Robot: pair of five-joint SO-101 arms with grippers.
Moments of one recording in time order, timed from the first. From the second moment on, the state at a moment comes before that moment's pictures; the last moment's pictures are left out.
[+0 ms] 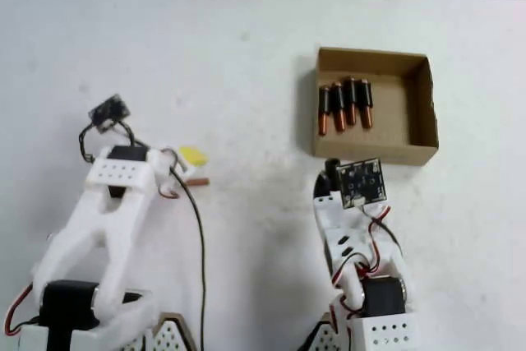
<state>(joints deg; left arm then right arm) -2.3 -15.3 49.3 54.0 49.4 -10.0 -102.5 91.3 48.3 10.2</state>
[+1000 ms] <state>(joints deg) -2.3 -15.3 56.4 38.5 53.1 -10.0 -102.5 91.3 48.3 10.4</state>
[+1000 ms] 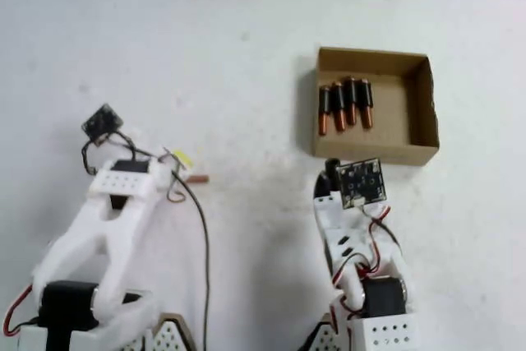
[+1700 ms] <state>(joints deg) -4.3 2.1 43.5 42.9 53.1 -10.0 -102.5 91.3 48.3 10.4</state>
